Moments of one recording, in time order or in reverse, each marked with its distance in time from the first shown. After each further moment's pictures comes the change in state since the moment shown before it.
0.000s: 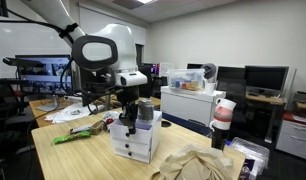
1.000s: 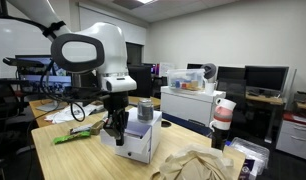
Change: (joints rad) arm -0.075 -0.080 0.000 -0.122 -0.079 0.000 0.000
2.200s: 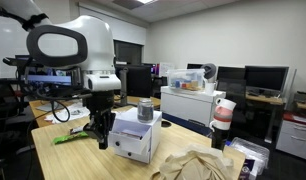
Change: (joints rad) arm -0.043 -0.125 0.008 -0.111 -0.049 -0.057 0.000
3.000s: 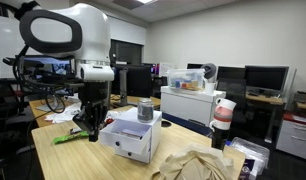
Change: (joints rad) arm 0.003 -0.097 0.013 -0.007 0.026 -0.153 0.000
